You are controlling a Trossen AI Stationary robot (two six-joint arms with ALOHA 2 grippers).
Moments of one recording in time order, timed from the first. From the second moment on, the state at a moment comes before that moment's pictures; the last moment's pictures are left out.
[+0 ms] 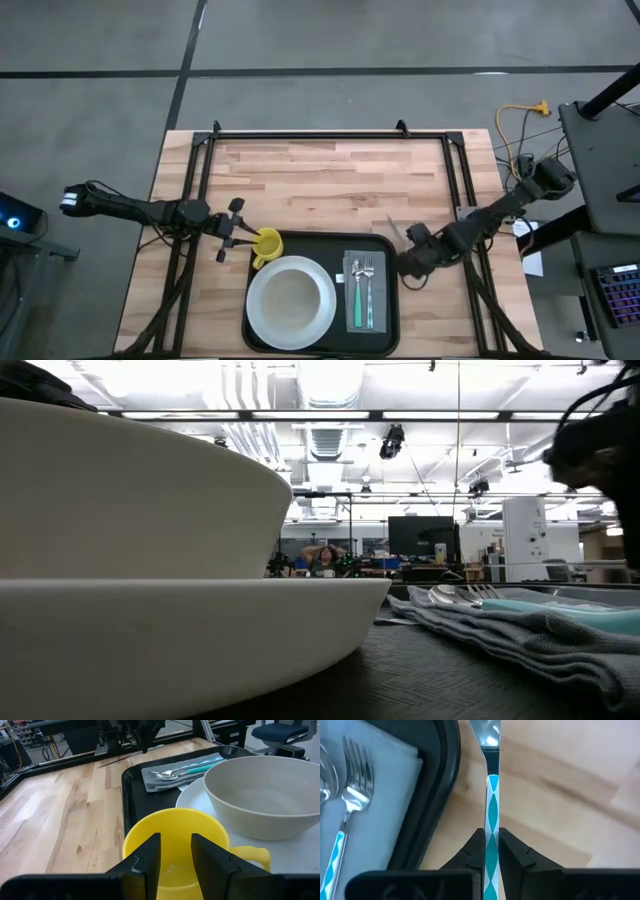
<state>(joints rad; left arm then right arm) -0.12 0.41 0.01 0.09 0.09 0.18 0.53 1.31 0.70 -0.78 0.13 1.72</state>
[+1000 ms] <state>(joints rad) -0.12 0.41 0.01 0.09 0.09 0.18 0.76 1.81 1.23 -0.97 0.15 2.30</state>
